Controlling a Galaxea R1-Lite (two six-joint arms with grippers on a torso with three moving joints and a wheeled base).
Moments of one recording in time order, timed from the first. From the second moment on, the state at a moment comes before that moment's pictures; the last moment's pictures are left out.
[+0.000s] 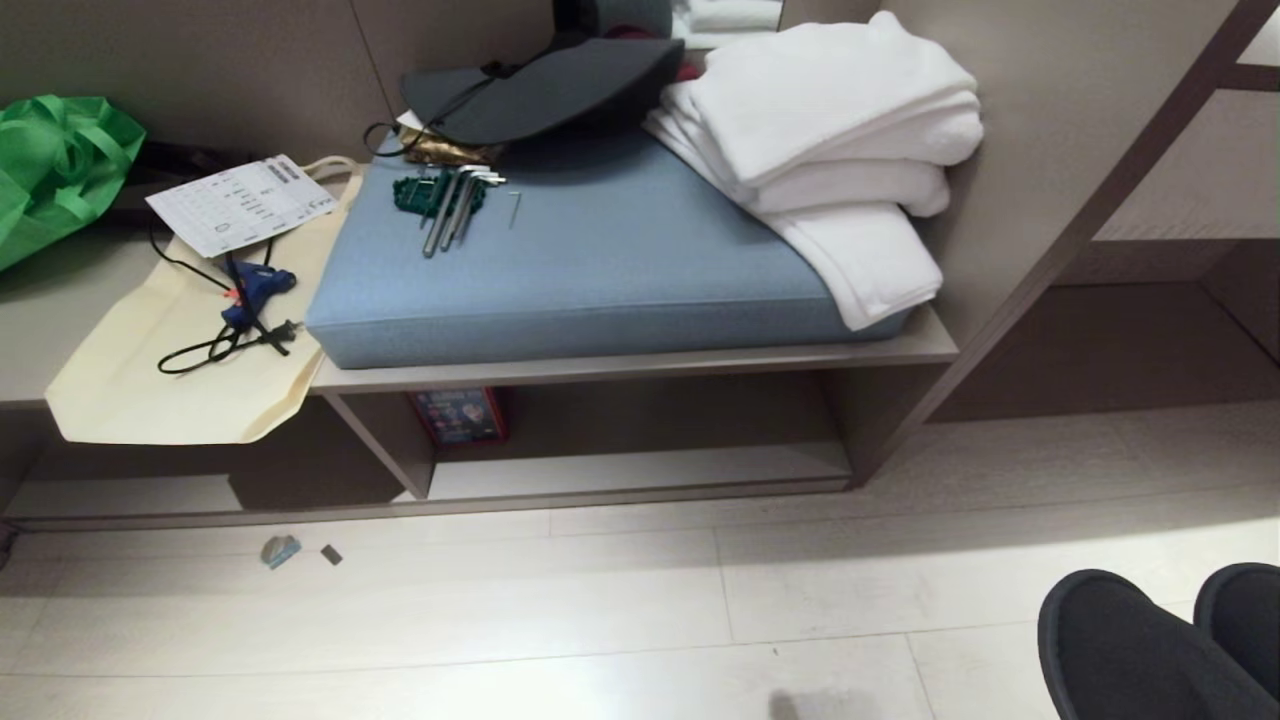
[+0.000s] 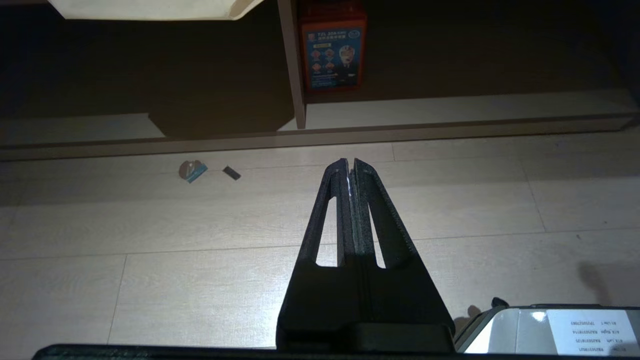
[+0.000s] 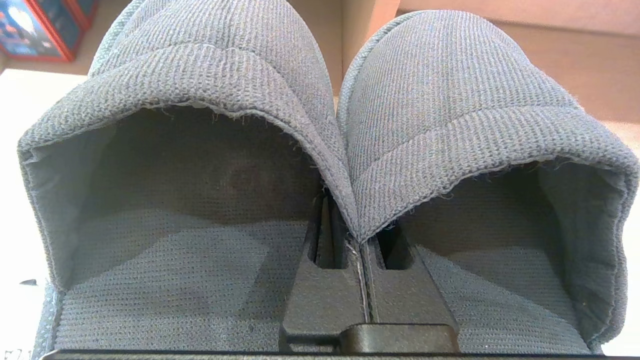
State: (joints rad) left arm 0.00 0.00 0.00 0.00 0.00 -0.01; right arm 0.00 0.00 0.00 0.00 0.01 -0.08
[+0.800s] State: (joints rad) left arm 0.00 0.00 0.00 0.00 0.00 -0.01; right arm 0.00 0.00 0.00 0.00 0.01 -0.09
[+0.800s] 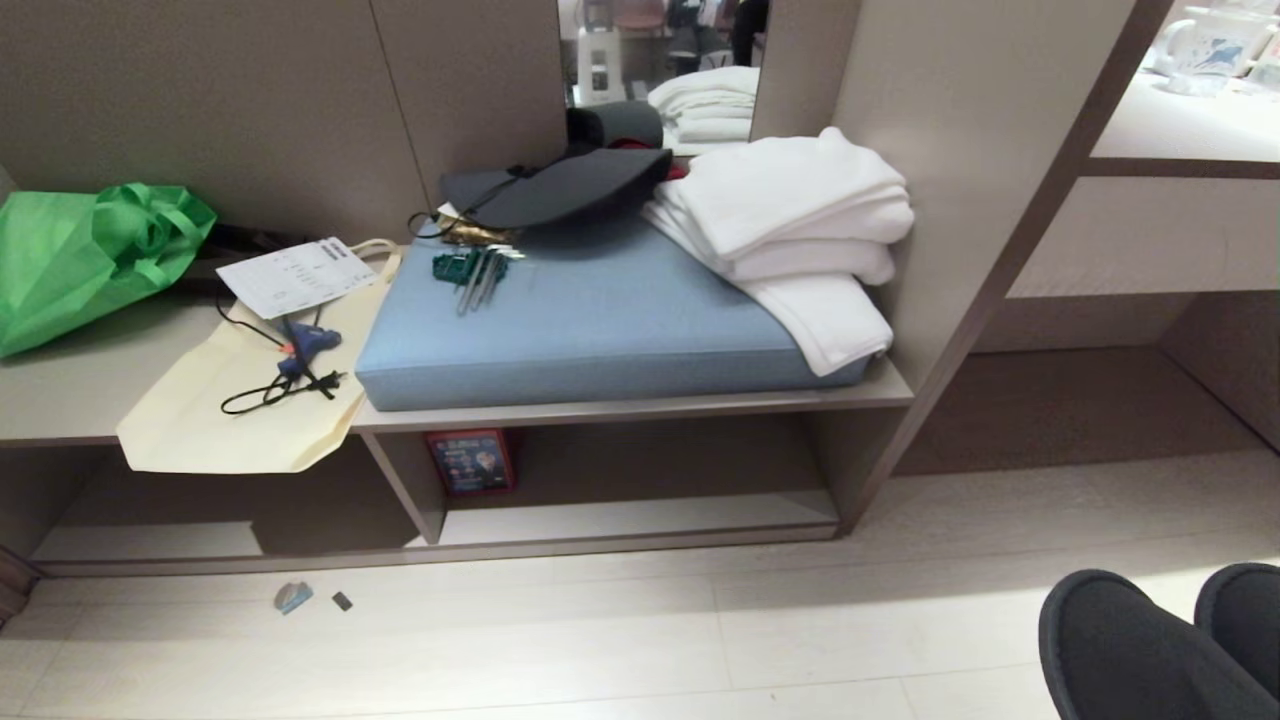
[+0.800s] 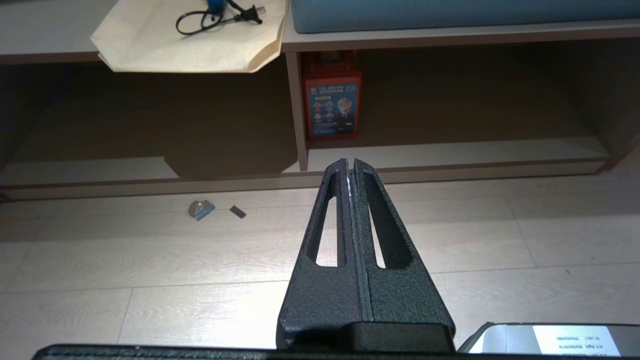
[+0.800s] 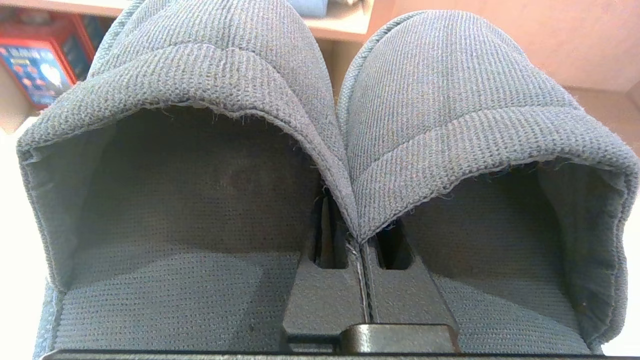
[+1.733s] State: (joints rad) left arm 0.00 0.00 0.00 0.00 0.00 -0.01; right arm 0.00 0.00 0.00 0.00 0.01 -0.09
